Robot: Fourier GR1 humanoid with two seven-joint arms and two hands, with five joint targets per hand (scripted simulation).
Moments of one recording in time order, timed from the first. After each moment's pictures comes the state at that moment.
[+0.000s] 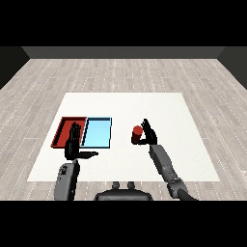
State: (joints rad) left arm -0.01 0.05 0.05 -1.60 0.09 -0.05 -0.43; right arm -0.54 -0.01 -0.07 -0.65 -0.19 0.13 -0.54
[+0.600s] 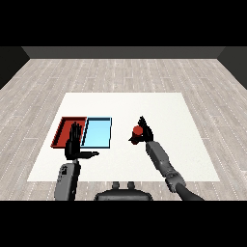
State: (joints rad) left arm 0.00 0.04 0.04 -1.63 0.09 -0.04 -0.41; right arm -0.65 0.00 -0.02 -0.52 -0.27 0.11 -0.57
